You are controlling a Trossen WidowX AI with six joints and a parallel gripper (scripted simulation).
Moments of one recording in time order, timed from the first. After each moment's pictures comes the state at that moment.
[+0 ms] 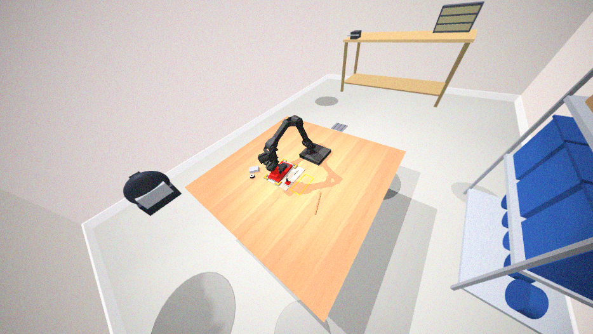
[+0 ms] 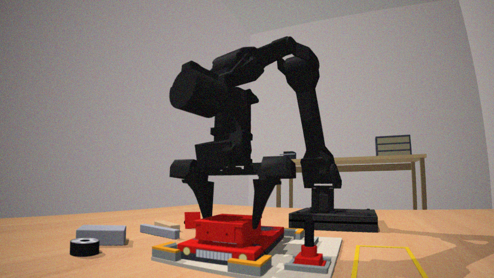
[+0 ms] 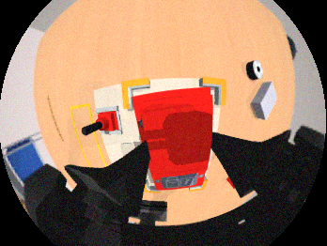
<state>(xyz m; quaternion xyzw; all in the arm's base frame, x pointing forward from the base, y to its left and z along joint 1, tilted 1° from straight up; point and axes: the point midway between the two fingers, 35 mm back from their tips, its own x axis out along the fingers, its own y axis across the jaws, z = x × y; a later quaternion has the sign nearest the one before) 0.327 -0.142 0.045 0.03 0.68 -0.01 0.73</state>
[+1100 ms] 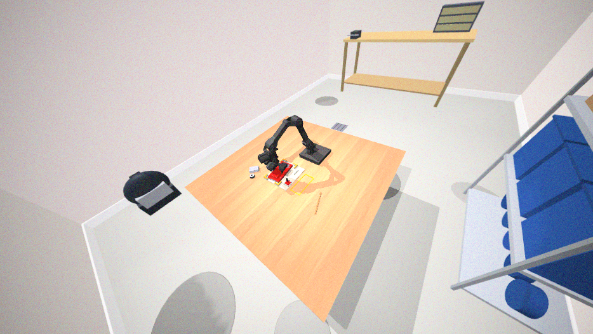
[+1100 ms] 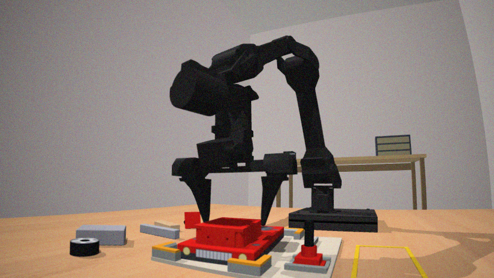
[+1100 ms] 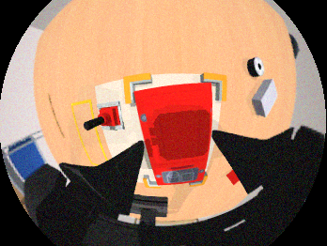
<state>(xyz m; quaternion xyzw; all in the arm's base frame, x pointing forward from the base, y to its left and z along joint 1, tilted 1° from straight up) 0.323 -0.139 0.050 0.03 0.69 -0.01 0.72</state>
